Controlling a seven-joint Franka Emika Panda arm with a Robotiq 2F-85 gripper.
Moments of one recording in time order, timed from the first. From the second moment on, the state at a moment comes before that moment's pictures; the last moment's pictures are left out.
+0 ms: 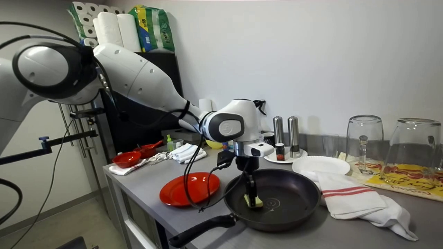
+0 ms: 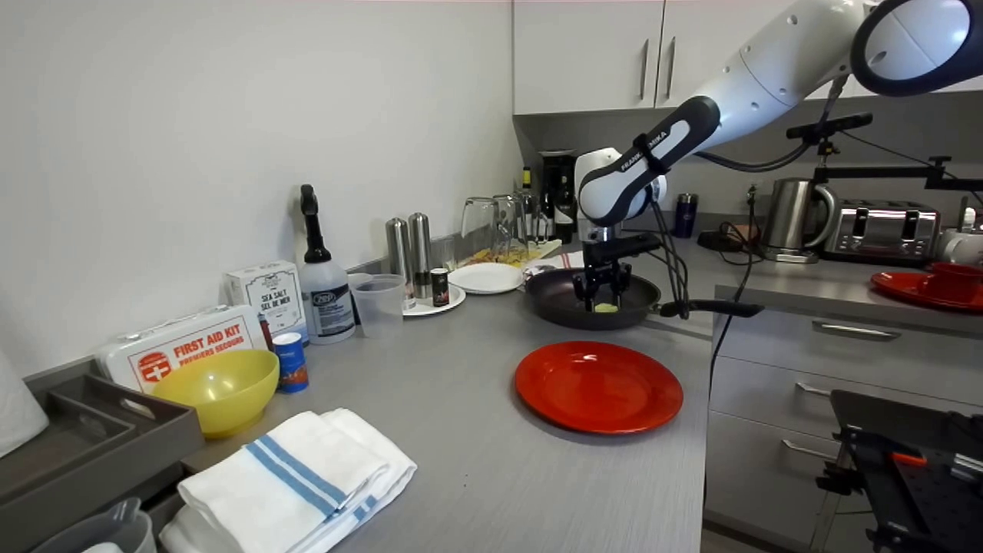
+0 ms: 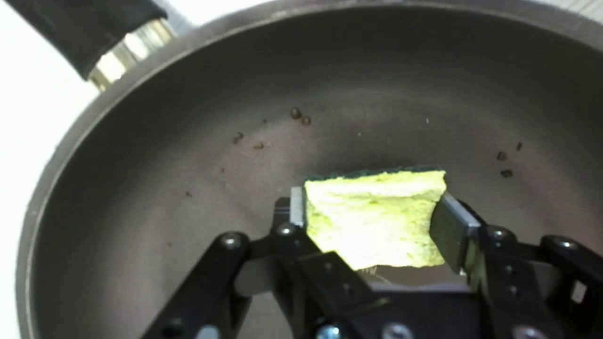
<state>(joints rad) -0.16 0.67 -0.23 -1.59 0.04 2.19 0.39</state>
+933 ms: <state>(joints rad) -0.12 0.33 -0.21 -1.85 -0.09 2.48 0.16</state>
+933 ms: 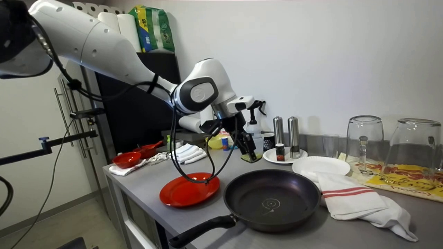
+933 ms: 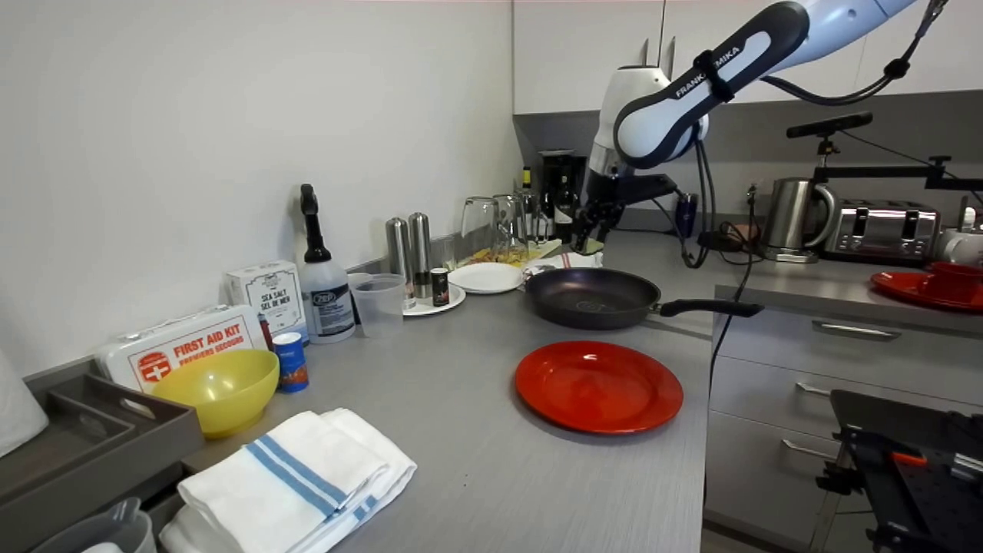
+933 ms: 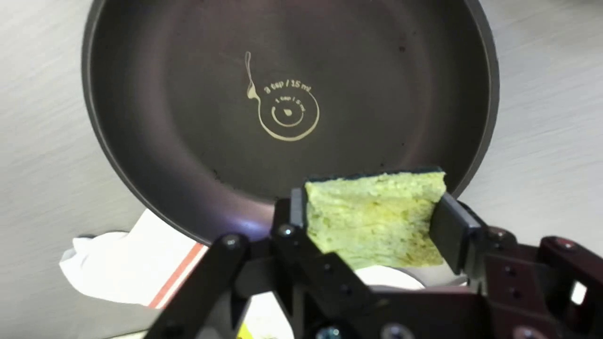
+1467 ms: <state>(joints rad) -0.16 0.22 -0.20 -2.10 -0.03 2.48 0.09</state>
